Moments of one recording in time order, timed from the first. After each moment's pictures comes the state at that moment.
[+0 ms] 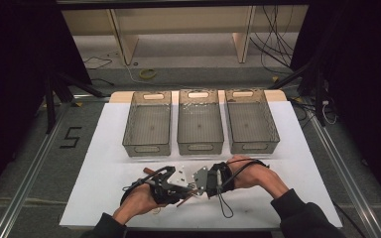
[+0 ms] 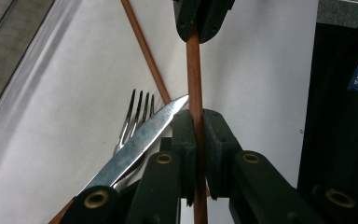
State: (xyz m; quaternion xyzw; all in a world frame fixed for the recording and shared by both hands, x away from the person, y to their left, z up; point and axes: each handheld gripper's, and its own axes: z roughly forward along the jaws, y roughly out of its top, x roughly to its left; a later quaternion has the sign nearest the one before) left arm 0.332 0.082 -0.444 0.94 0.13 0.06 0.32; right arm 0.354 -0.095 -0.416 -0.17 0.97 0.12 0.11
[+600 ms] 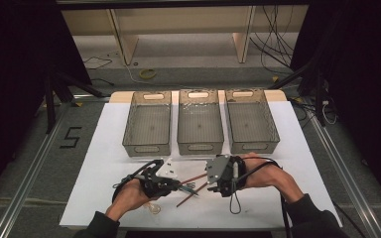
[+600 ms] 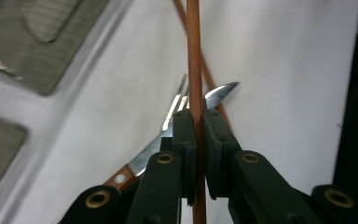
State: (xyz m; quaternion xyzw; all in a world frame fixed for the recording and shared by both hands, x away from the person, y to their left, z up) left arm 0.346 0.113 -0.437 0.92 0.18 0.10 0.33; right arm 0.350 -0.127 -0.383 -0.09 0.96 0.23 0.14
